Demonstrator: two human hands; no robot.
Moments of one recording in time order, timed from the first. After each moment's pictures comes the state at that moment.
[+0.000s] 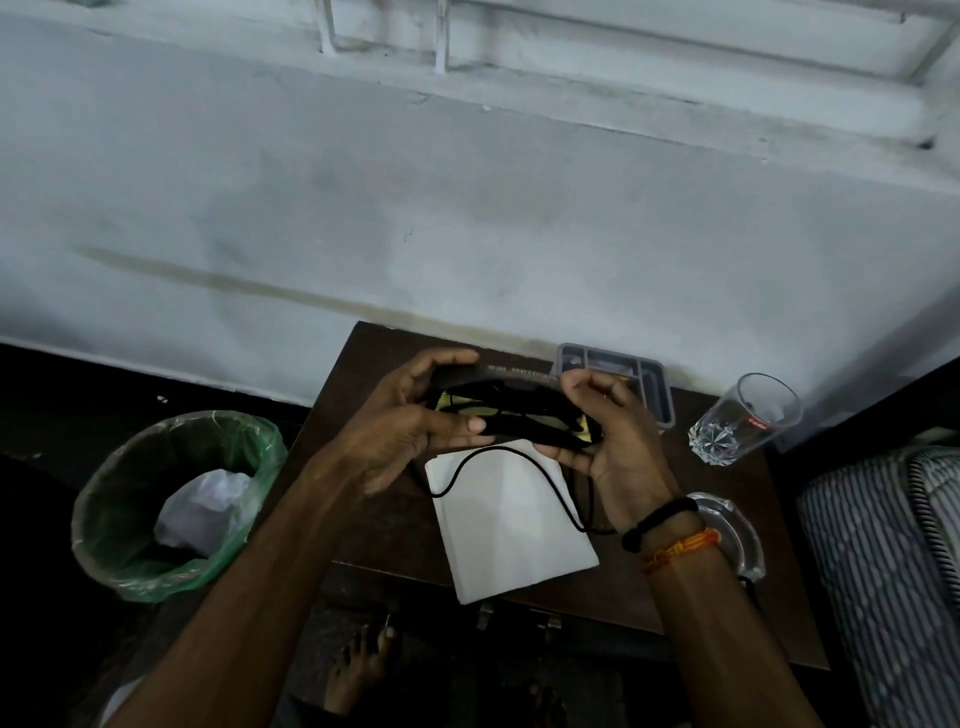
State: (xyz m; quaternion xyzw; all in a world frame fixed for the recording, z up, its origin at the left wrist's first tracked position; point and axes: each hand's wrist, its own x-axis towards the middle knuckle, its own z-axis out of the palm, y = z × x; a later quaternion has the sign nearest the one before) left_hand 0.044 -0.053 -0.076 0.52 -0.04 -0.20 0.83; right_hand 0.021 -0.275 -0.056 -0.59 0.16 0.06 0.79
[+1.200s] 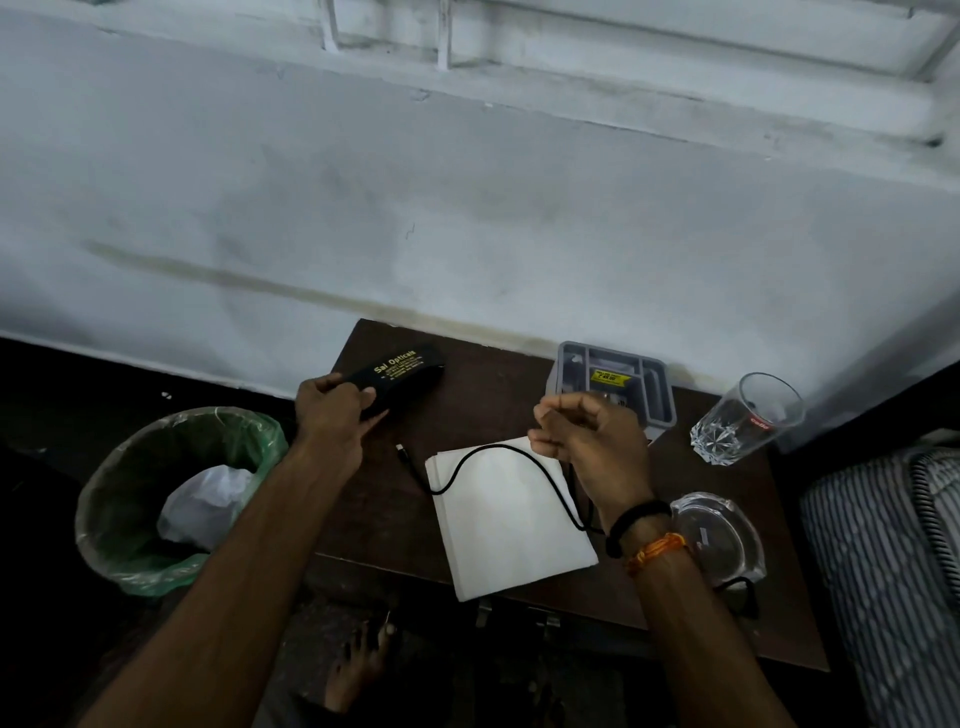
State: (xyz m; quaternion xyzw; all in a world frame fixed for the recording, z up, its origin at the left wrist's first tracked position) left_hand 0.066 -0.019 -0.100 0.50 0.37 0.03 0.78; right_hand 0.024 -0.266 -0.081 -0.75 0.10 0.01 0.65
